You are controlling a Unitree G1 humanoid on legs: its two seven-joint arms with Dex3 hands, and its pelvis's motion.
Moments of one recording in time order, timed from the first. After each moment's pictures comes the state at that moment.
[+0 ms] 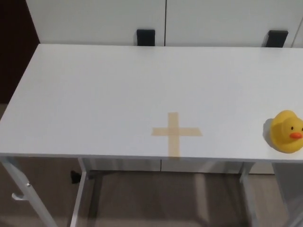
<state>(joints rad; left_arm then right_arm) -0.04 0.57 0.03 1.28 0.21 -0.06 0.00 0.19 -0.73 -0.41 1.10 0.06 -0.18 0.18</state>
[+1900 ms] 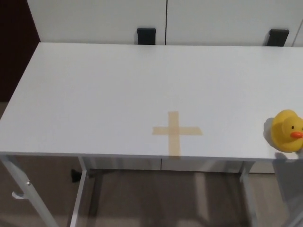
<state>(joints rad) 0.00 0.56 0.06 1.29 0.18 -0.07 0.08 -0.28 -0.53 -0.17 0.55 0.02 -0.02 0.06</state>
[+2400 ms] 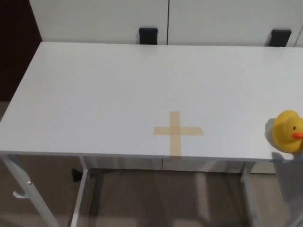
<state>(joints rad) 0.02 0.56 0.05 1.29 0.18 -0.07 0.08 -0.34 -0.48 -0.12 0.65 -0.02 -0.01 0.02</state>
